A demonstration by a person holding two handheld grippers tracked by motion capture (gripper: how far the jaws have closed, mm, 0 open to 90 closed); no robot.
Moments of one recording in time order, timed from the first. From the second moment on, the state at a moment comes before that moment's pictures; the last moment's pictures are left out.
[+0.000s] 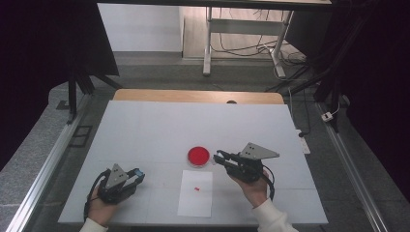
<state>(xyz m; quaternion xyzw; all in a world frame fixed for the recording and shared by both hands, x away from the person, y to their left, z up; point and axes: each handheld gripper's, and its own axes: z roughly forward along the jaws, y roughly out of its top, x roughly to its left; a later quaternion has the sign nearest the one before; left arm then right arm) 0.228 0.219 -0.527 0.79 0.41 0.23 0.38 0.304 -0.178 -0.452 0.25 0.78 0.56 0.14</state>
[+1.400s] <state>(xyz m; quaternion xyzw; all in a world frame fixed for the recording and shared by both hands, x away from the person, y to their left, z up) 0.234 0.179 -0.520 0.81 0.37 0.21 0.40 0.303 -0.175 -0.452 0.25 0.78 0.56 0.14</state>
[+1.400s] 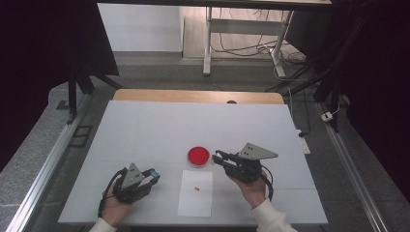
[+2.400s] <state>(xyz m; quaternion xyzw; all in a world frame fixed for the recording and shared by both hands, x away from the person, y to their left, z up) 0.245 0.135 -0.512 0.83 0.33 0.20 0.41 0.301 -0.171 -0.452 0.25 0.78 0.56 0.14</state>
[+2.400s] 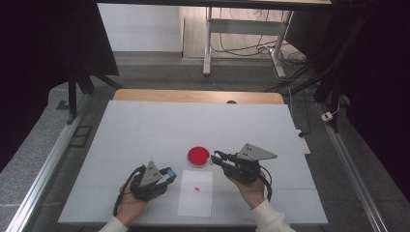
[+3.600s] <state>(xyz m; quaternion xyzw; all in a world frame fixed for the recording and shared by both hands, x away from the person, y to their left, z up) 0.258 0.087 -0.512 0.84 0.30 0.19 0.41 0.299 -0.167 -0.452 0.25 0.78 0.56 0.14</state>
